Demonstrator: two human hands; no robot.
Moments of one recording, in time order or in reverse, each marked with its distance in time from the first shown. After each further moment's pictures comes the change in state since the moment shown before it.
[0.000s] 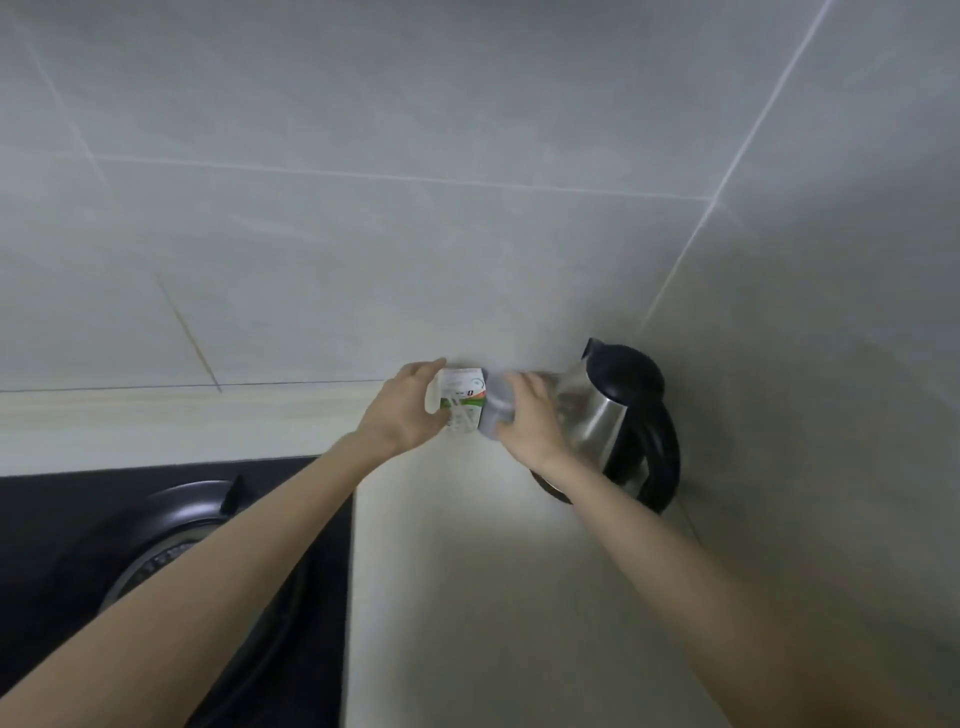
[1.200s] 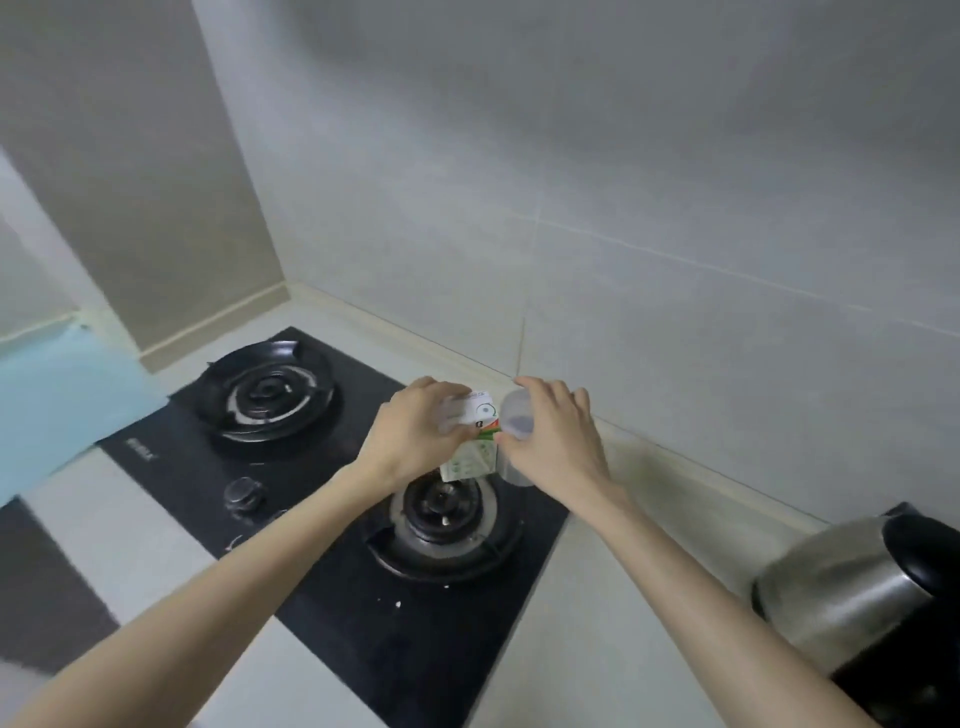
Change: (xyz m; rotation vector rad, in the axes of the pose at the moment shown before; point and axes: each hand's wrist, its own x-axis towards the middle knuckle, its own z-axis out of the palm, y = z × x) left_hand -0.228 -0.038 -0.116 0.053 0.600 -0.459; right_hand -0.084 -0.190 0.043 -0.103 -0.177 -0.755
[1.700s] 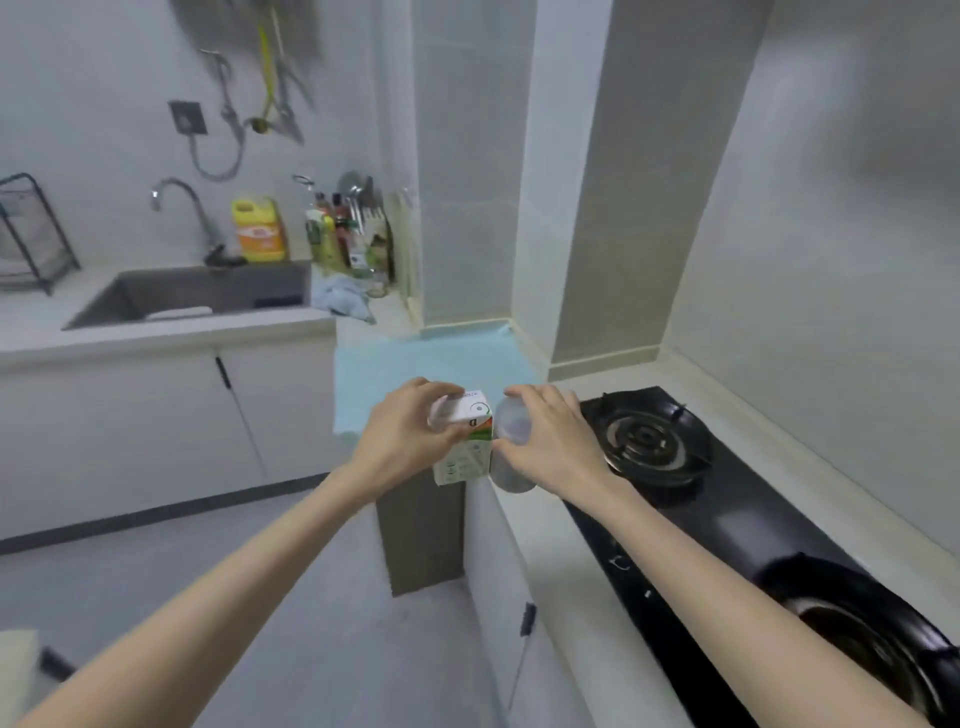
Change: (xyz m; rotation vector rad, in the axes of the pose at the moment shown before) left_hand -0.274 -0.242 -0.302 0.138 0.512 -0.508; right_hand -0.052 -0.432 0.140 0.159 -0.295 -0.694
